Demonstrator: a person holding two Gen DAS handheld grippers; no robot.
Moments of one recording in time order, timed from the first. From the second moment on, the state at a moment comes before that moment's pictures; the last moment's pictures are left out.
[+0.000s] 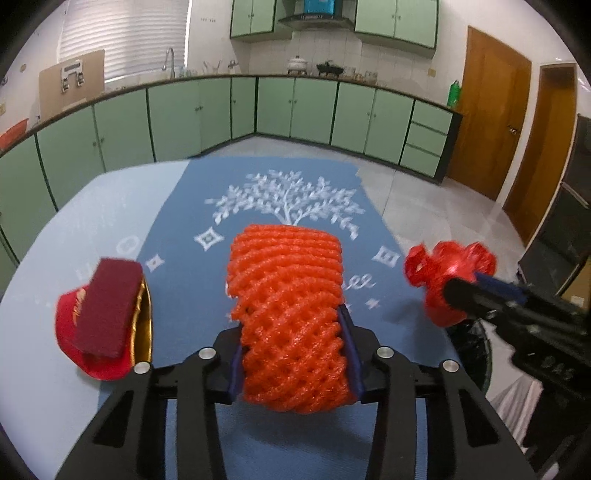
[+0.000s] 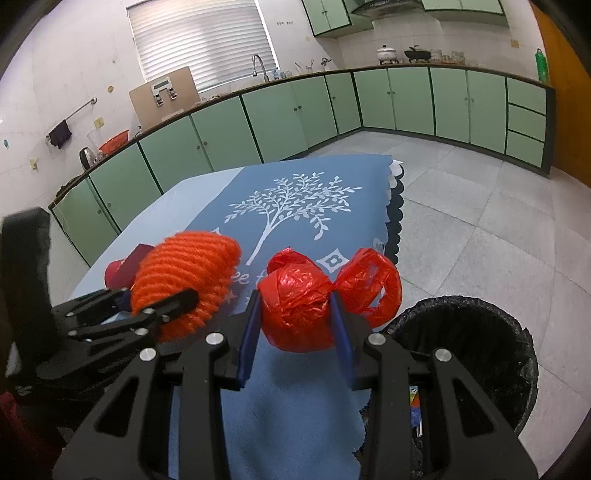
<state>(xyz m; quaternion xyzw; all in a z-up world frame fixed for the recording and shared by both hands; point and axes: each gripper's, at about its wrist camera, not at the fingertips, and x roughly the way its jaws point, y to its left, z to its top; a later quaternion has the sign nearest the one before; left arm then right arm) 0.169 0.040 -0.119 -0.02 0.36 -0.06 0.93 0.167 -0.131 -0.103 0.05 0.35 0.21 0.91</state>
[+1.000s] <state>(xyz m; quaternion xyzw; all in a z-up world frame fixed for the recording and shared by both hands) 0.142 -0.022 -0.067 0.01 0.32 -0.12 0.94 0.119 -0.202 -0.057 0.07 0.29 0.17 0.94</state>
